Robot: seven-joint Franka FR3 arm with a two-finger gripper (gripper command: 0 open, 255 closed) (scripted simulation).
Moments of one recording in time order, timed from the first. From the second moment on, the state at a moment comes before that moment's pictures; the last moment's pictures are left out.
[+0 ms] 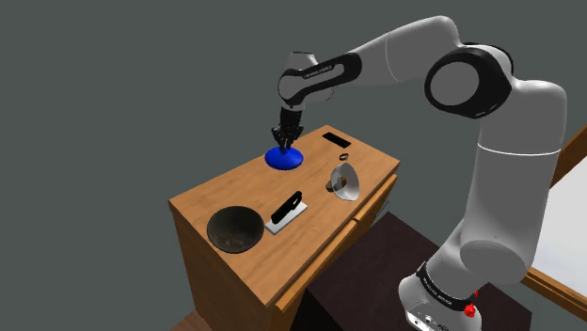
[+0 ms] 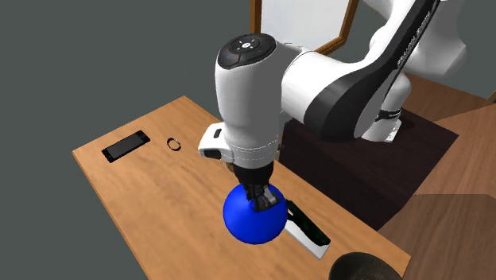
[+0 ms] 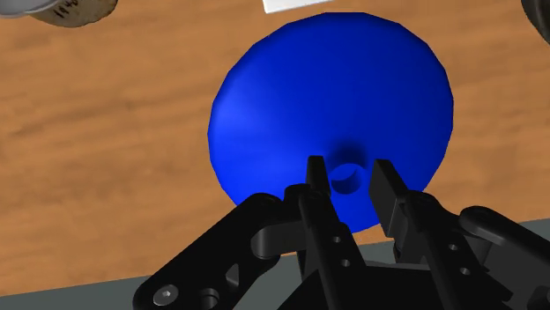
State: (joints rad) arm 0.06 0.40 -0.06 -1.75 0.10 2.13 0.06
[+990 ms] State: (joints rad) arm 0.27 0.25 0.04 -1.92 0.06 2.16 0.38
